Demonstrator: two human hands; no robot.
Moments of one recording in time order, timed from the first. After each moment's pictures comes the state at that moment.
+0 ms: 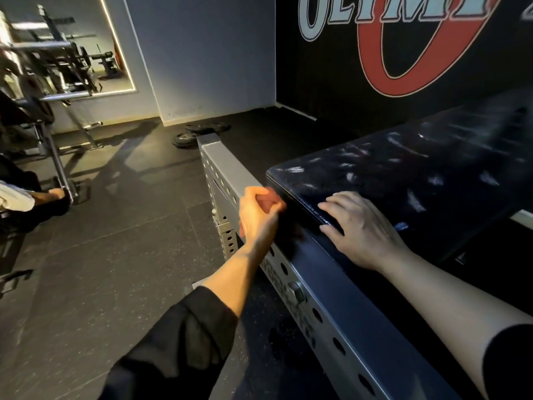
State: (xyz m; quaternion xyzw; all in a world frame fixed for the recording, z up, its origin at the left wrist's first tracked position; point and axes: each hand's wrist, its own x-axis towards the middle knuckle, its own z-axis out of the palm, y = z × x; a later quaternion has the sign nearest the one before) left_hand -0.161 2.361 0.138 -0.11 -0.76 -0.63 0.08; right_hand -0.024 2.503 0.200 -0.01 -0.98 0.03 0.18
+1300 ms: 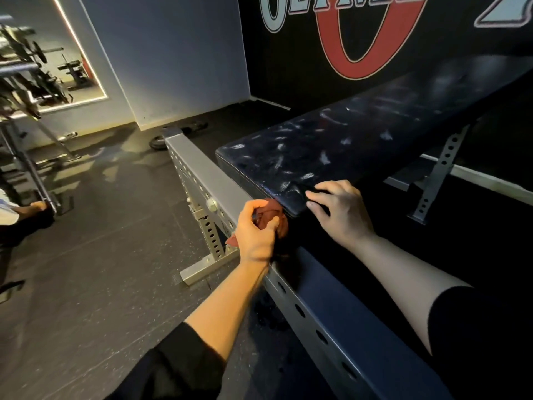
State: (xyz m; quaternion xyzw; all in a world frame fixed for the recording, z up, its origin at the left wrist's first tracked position) left_hand 0.035 2.395 0.137 -0.16 -0.74 -0.65 0.04; right_hand 0.103 2.556 0.164 -0.06 -0.92 0.12 0.36
